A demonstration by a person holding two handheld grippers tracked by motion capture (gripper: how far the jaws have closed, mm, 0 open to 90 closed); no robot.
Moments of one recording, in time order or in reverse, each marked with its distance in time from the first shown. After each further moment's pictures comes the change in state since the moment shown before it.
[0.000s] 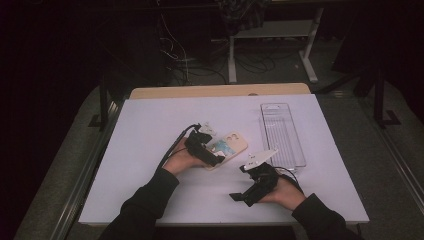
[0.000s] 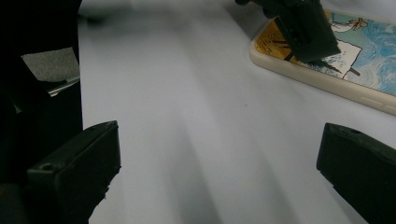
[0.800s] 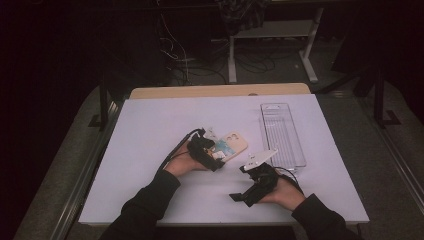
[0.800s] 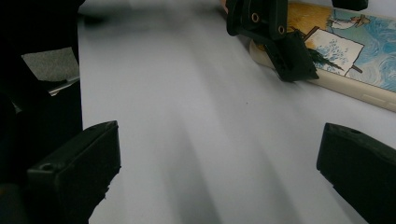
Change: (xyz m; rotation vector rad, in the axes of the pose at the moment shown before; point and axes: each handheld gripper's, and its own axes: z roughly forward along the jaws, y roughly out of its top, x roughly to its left) left arm -0.005 -0.007 0.011 0.050 0.002 0.051; right arm -0.001 -0.001 0.001 0.004 -0.002 -0.005
